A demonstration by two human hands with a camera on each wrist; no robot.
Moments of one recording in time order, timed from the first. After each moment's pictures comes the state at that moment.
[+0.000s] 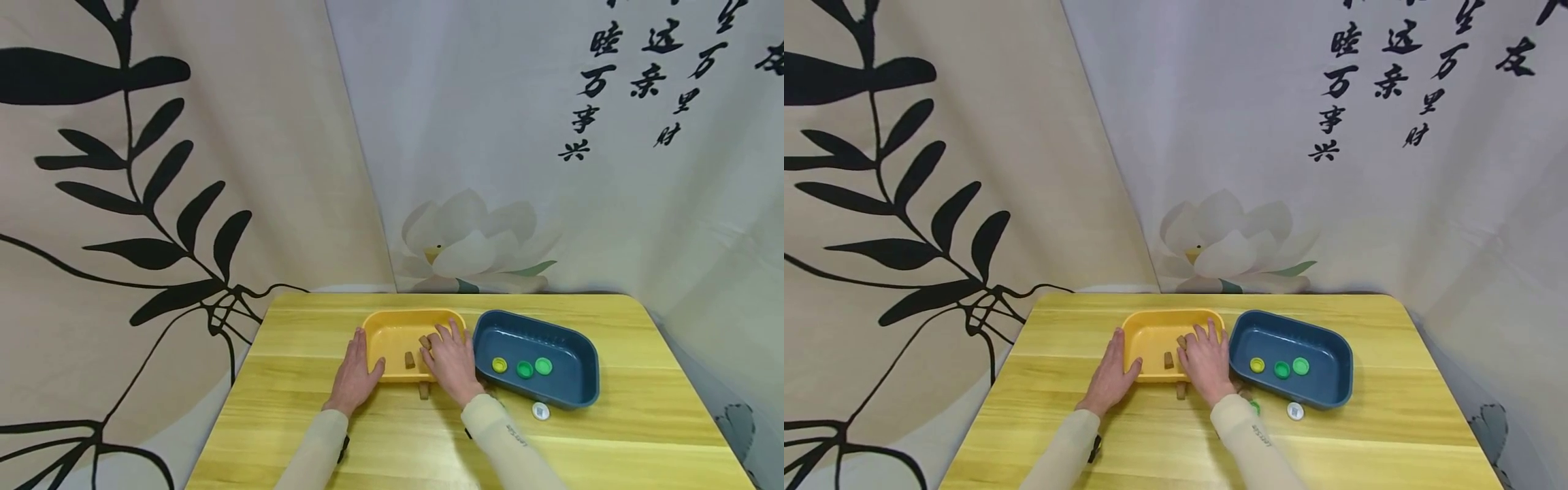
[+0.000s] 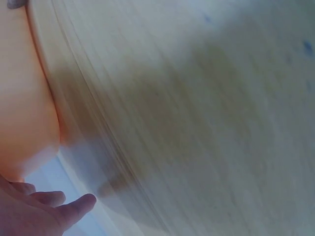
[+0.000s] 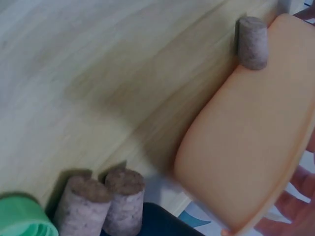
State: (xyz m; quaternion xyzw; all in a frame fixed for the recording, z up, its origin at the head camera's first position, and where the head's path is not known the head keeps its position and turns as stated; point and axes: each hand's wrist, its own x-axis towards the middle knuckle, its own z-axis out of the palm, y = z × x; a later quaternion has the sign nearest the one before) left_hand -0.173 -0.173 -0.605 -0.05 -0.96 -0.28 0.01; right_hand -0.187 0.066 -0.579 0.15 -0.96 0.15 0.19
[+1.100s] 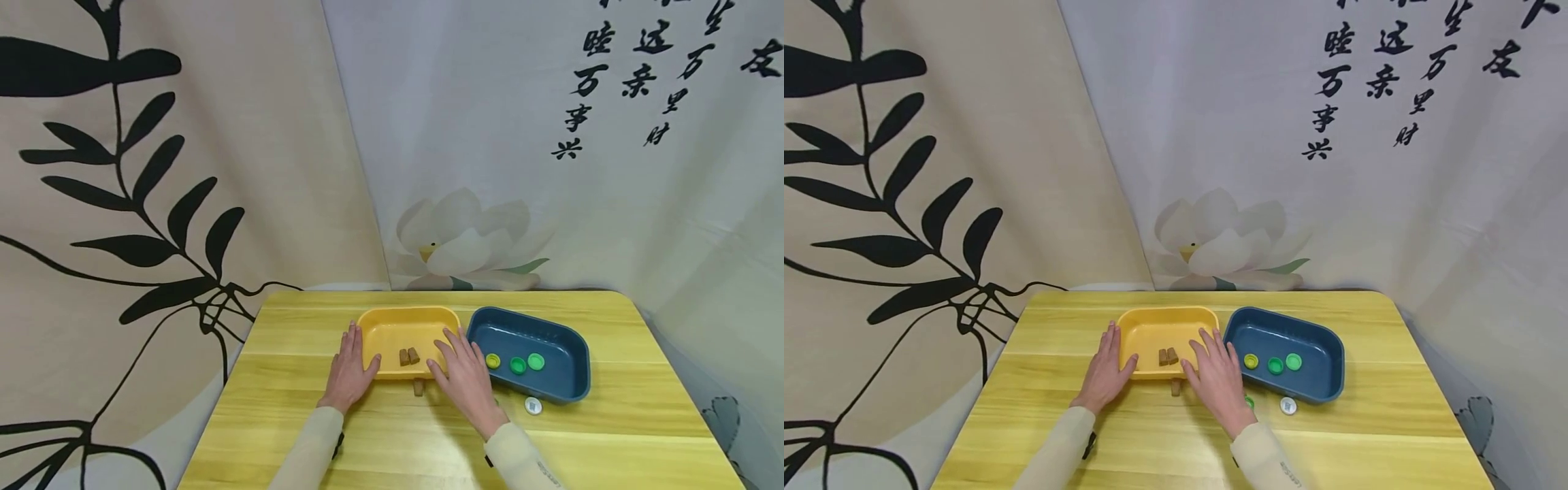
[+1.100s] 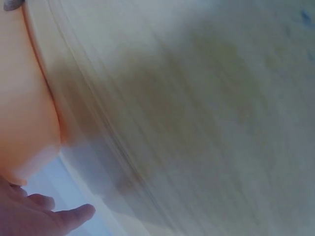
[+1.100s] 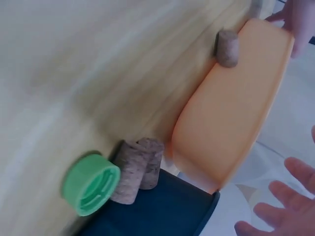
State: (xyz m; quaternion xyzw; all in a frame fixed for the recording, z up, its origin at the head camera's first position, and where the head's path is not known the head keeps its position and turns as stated) left_hand -0.175 -0.173 -0.606 -0.06 -0.97 -0.24 0.02; right_hand -0.139 0.098 -0.566 0.16 -0.94 0.22 0.19
